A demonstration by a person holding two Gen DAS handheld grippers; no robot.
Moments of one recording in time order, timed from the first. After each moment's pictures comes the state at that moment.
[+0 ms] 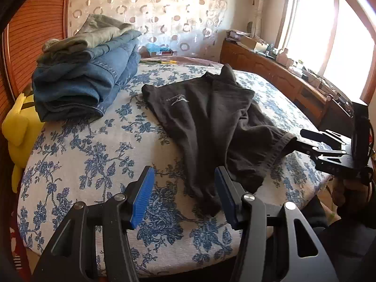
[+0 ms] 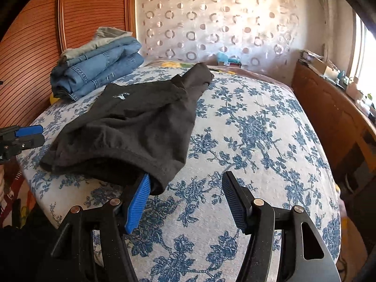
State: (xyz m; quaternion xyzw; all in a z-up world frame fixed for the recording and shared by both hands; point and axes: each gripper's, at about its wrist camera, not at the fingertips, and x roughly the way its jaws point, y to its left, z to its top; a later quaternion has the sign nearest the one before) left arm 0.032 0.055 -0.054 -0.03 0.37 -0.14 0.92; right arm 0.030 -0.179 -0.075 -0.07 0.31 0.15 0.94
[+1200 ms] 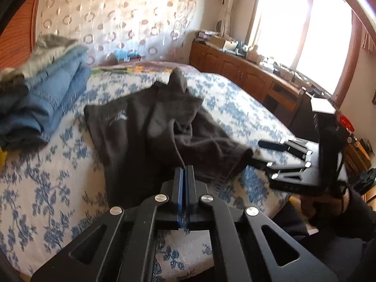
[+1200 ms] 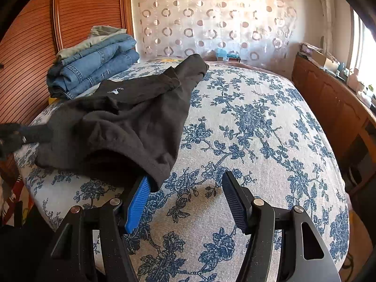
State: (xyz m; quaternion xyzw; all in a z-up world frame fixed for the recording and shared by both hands) left arm 0.044 -0.011 -0.032 -0.02 0.35 -0.22 0.91; right arm 0.034 -0.193 -0.086 -0.05 0.32 0.15 0.93
